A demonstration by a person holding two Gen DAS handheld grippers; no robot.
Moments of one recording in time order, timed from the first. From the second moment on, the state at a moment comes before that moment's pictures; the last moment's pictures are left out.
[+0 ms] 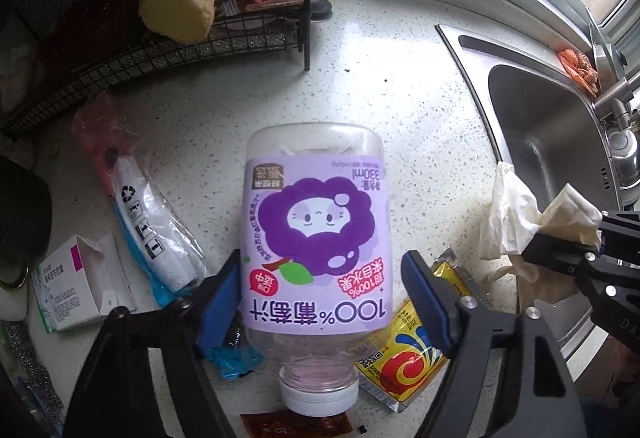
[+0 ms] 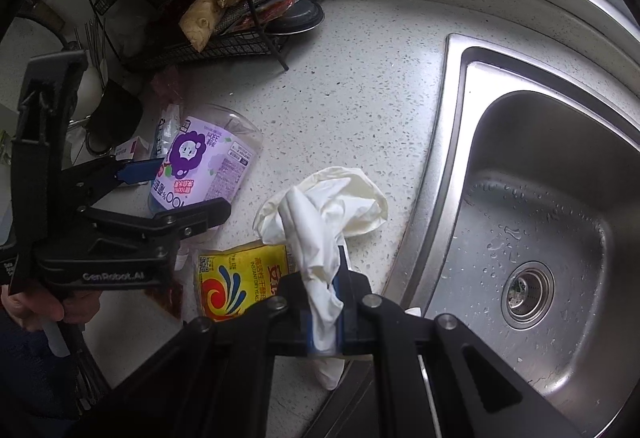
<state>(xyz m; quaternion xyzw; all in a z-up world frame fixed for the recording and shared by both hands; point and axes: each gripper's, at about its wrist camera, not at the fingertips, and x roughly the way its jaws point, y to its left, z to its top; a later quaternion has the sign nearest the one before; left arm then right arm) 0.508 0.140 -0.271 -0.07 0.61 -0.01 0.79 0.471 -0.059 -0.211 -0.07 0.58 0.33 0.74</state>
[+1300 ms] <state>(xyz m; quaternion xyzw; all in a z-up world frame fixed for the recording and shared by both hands) 0.239 -0.113 -0.126 -0.03 0.51 -0.07 0.86 0.215 -0.289 -0.104 -0.03 0.46 0.33 0.82</state>
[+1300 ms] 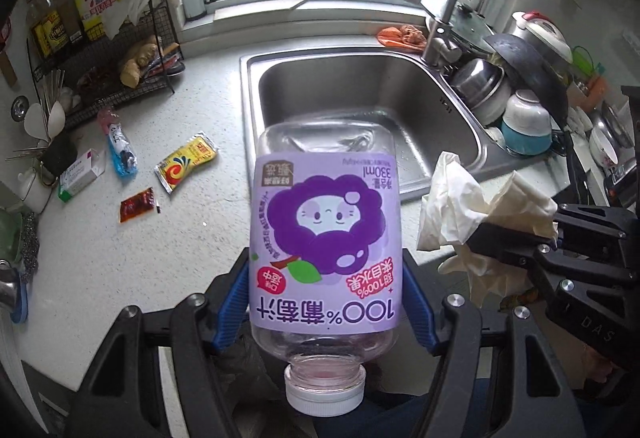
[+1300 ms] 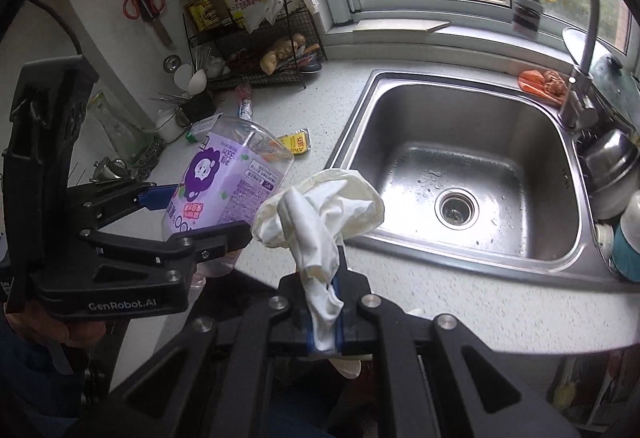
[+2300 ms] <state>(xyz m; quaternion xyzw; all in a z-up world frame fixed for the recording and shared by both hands) 0.198 -0.224 -0.429 -0.01 0.66 -0.17 0.73 0.191 -0.373 -0.355 0.04 0.58 0.19 0.79</state>
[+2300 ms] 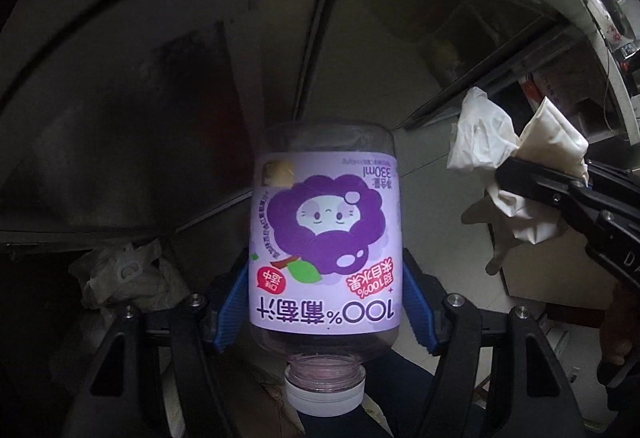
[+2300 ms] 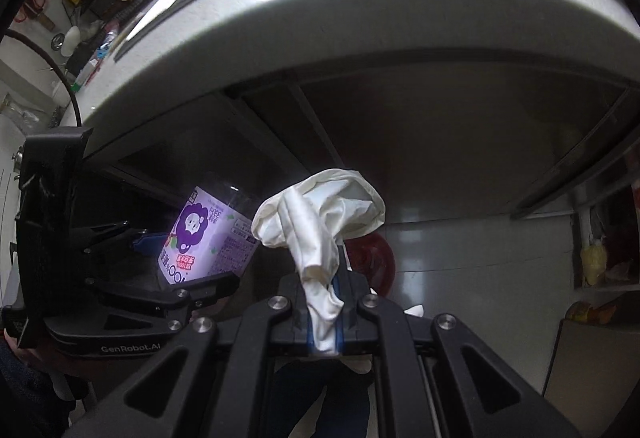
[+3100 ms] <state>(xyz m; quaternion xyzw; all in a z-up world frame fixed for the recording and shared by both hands) 0.193 -0.203 -0.428 -0.03 0.62 -0.16 0.77 0.176 -0.365 -0.388 0.04 0.60 0.19 0.78</state>
